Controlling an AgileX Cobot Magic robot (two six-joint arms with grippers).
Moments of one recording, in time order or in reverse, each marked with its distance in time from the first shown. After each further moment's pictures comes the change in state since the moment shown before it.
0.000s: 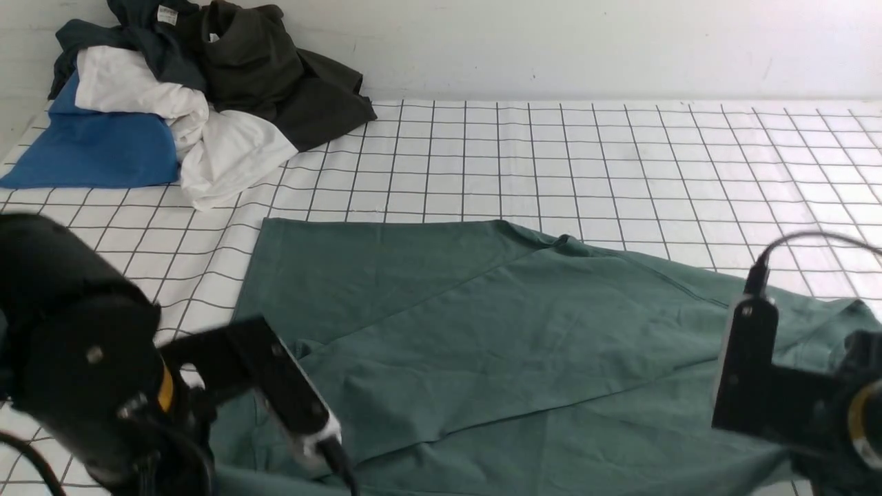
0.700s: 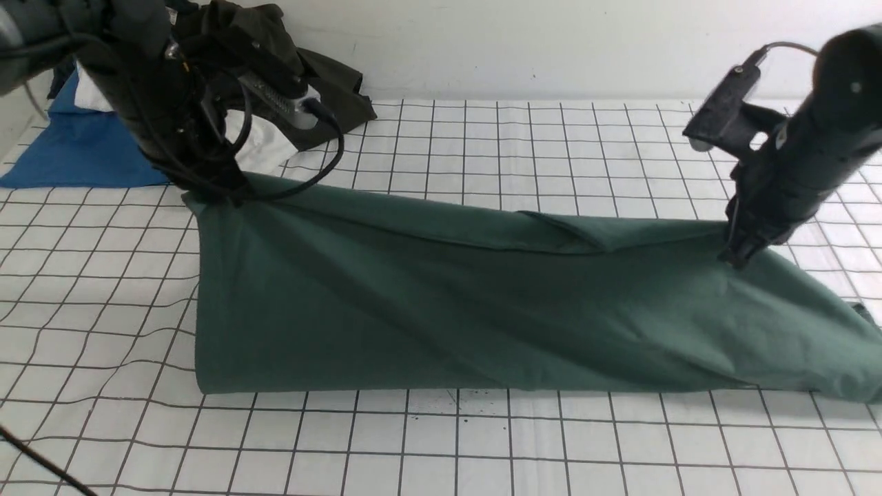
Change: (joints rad) right arm -0.426 0.653 -0.797 0.330 0.014 -0.316; left arm 0.373 0.646 -0.871 -0.077 -0.028 0.277
